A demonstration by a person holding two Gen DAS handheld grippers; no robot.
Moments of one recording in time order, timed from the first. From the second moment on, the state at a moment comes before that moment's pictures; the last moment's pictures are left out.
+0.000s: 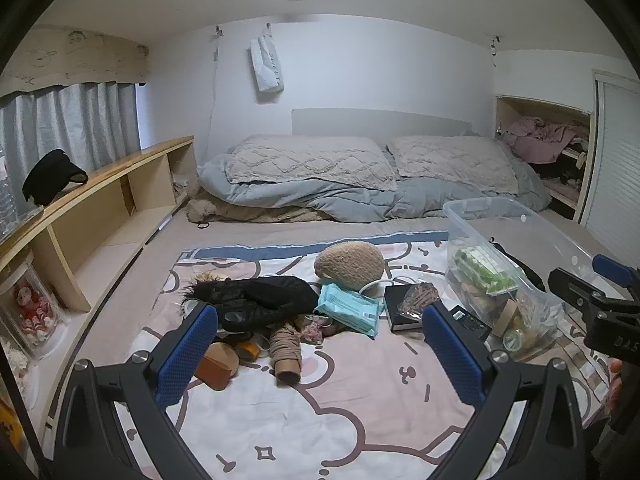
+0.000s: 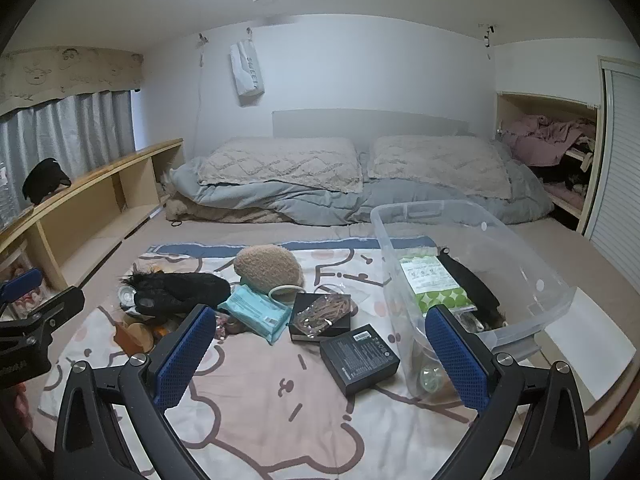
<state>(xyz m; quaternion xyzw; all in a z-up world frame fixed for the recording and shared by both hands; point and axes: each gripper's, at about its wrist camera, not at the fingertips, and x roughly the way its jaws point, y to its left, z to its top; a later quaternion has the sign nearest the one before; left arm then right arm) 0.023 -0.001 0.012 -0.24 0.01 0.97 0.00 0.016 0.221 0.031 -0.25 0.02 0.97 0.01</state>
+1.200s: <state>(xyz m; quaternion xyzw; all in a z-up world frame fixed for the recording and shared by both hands) 0.025 -0.093 0.002 -0.23 -0.01 0.97 -0.11 -0.005 0.268 0.016 -0.32 0.08 0.94 0.00</state>
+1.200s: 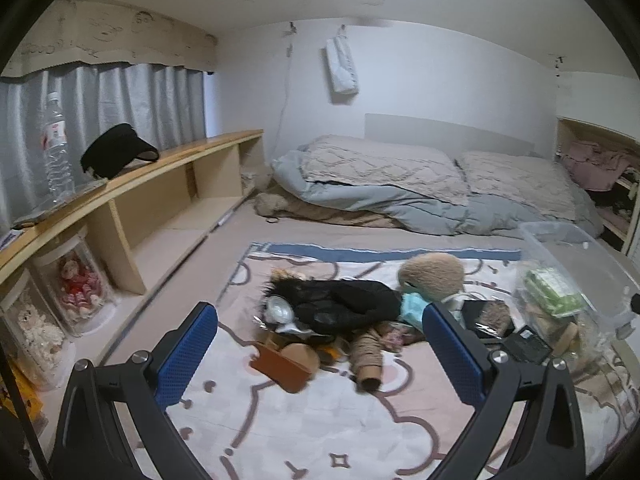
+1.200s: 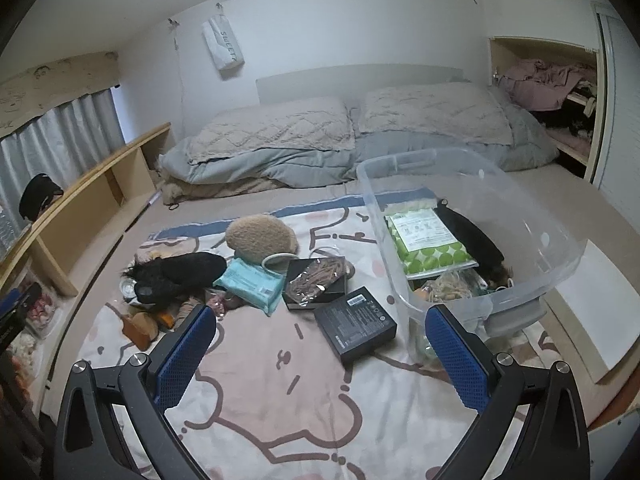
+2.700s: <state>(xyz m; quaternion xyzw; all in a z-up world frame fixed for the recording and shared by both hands) -0.104 -0.218 -0.162 -0.30 -0.05 0.93 -0.19 -0.016 0.244 -0.084 -0.27 0.04 0.96 -0.09</state>
